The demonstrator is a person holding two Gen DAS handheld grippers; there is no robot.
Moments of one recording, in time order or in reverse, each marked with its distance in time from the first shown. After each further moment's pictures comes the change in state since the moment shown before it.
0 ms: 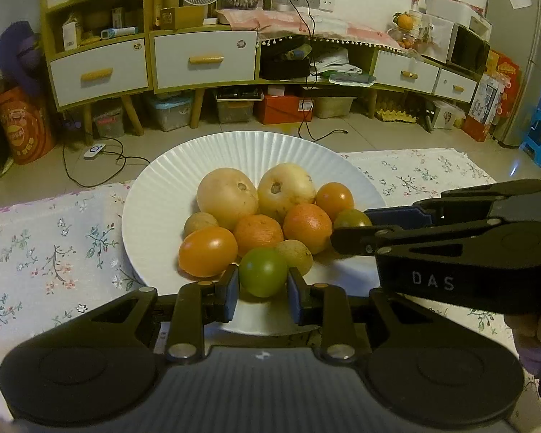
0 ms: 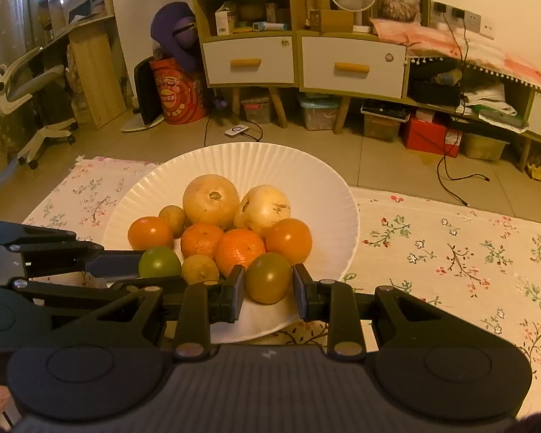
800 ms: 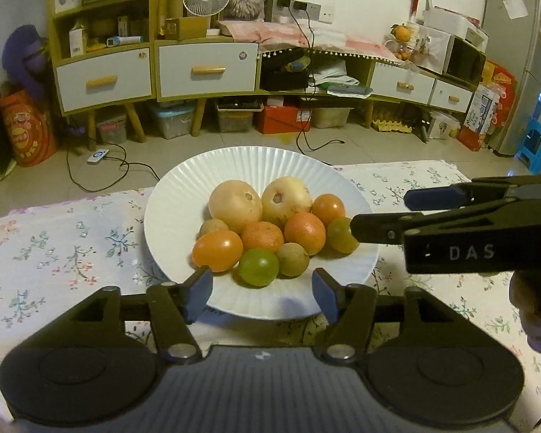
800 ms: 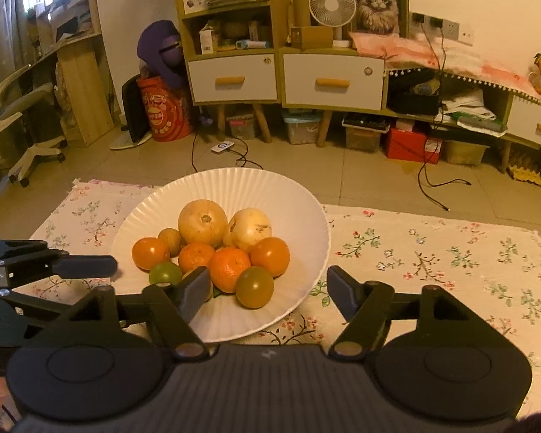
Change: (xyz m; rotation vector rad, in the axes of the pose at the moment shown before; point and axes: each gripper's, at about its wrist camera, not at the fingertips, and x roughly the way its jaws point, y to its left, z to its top) left arm -0.031 0.007 -0.001 -0.006 -0.027 -0.008; right arm -0.031 -0.002 0.008 0.035 -0.041 -0.045
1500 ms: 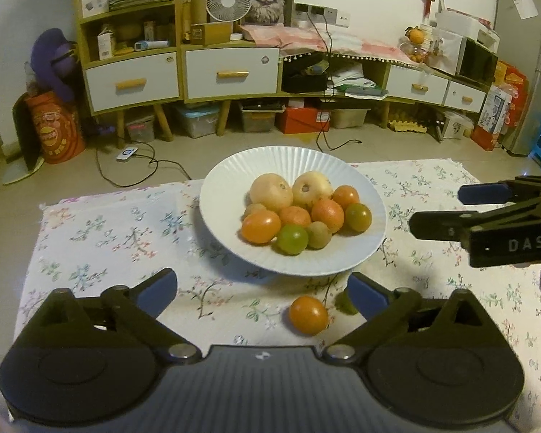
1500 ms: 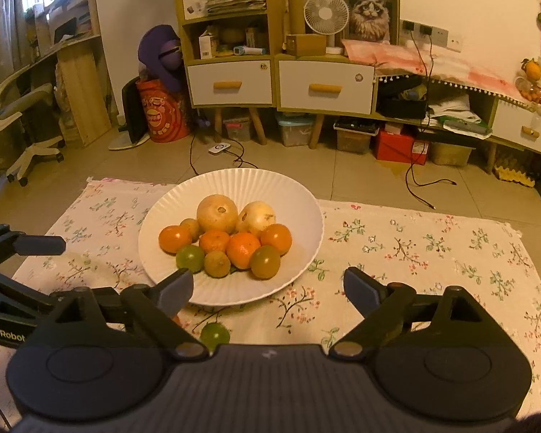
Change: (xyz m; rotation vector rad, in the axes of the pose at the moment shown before) left arm -0.050 0.014 -0.014 -0.011 0.008 0.073; right arm -0.042 0.013 -0.010 0.002 0.000 -0.030
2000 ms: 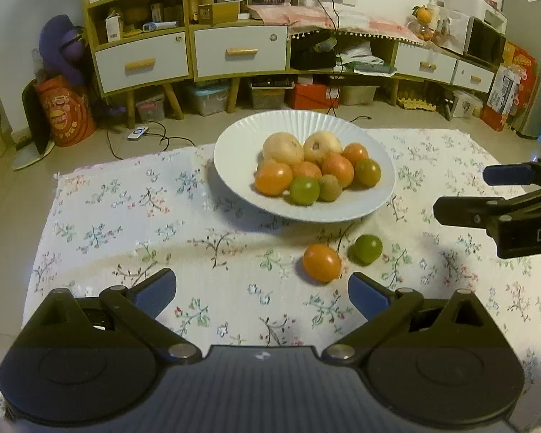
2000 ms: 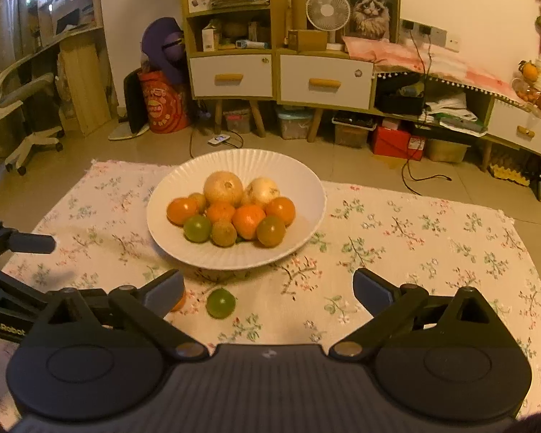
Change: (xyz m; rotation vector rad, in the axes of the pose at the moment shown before) left arm -0.006 0.000 -0.030 0.010 0.061 0.038; right arm -0.009 0.010 -0.026 -0.018 0.007 -0.031
